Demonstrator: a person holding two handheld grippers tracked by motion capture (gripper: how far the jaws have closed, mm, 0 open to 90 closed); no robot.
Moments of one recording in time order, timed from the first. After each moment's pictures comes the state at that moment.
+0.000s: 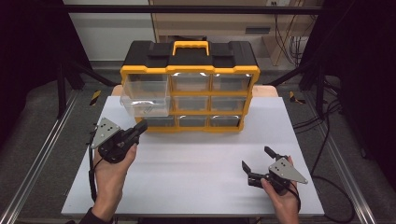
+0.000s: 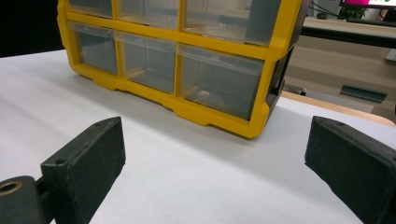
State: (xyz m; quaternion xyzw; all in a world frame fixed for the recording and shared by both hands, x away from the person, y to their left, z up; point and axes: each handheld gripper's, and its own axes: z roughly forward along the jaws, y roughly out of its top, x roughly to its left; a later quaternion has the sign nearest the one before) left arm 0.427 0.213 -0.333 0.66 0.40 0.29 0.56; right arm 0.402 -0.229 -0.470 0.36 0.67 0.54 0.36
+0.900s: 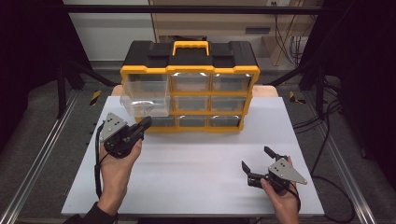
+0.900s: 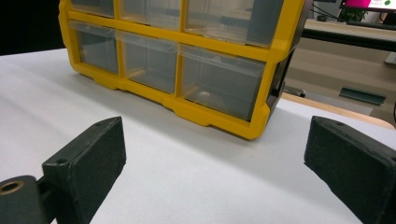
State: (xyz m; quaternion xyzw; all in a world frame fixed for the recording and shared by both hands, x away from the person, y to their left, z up) left arm 0.437 0.201 -0.327 0.67 0.40 0.29 0.55; right arm 0.402 -0.228 -0.470 0.36 0.67 0.54 0.37
